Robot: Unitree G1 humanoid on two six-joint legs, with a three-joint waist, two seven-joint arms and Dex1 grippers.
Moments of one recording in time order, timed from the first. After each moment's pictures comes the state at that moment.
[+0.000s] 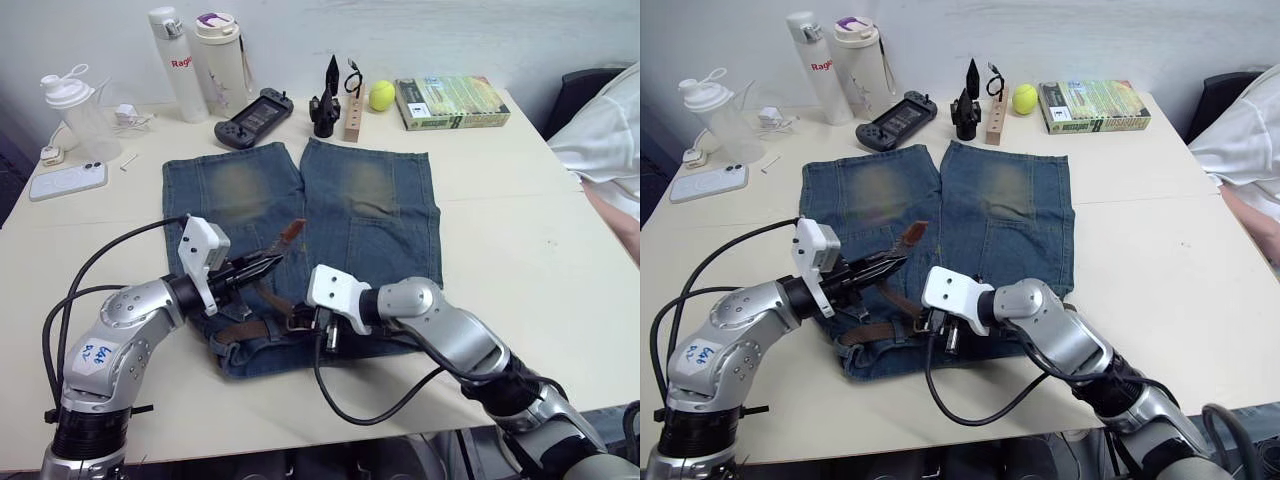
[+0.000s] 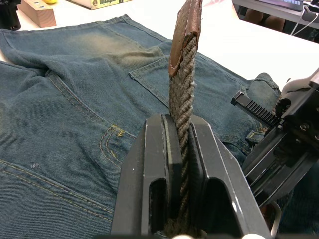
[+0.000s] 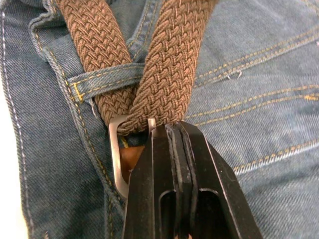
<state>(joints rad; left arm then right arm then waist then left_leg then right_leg) -0.23 0.56 0.13 -0.42 -0.54 0.62 -0.63 -0.60 -0.45 0.59 -0.33 0.08 0.69 0.80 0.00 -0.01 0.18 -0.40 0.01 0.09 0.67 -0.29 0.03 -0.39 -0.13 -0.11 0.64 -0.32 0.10</state>
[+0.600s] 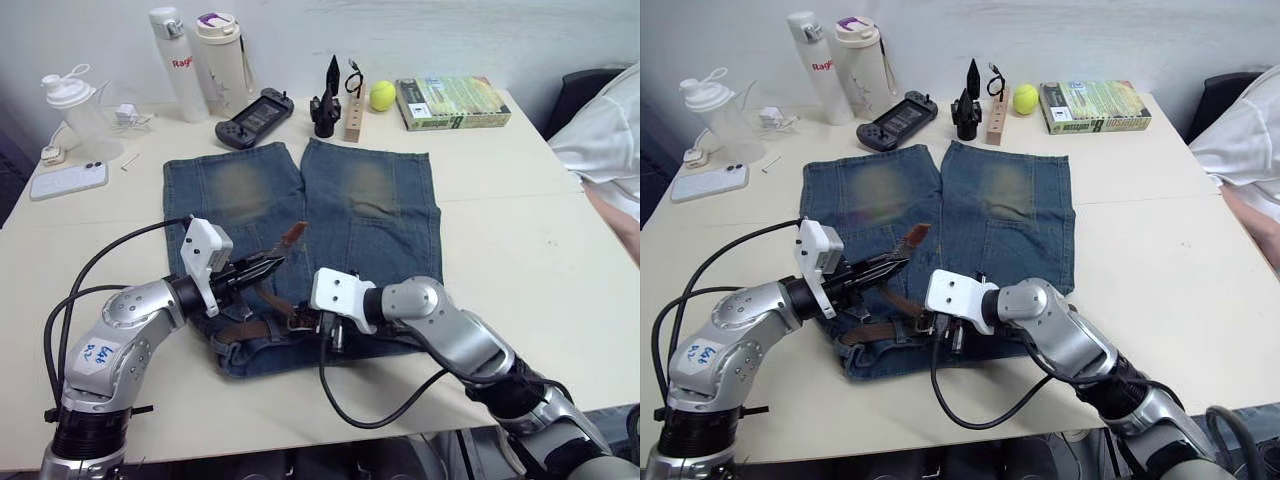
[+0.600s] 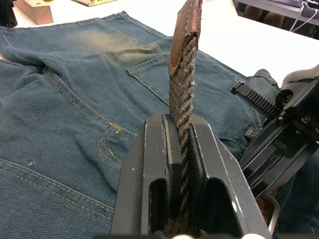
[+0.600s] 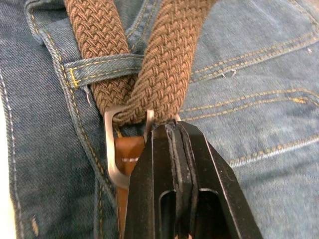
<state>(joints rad) -0.23 0.56 0.12 -0.42 -0.54 0.62 -0.63 -0.56 -0.48 0.54 -0.39 0.04 0.70 0.82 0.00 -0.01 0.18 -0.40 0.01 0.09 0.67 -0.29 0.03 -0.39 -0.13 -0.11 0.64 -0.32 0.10</state>
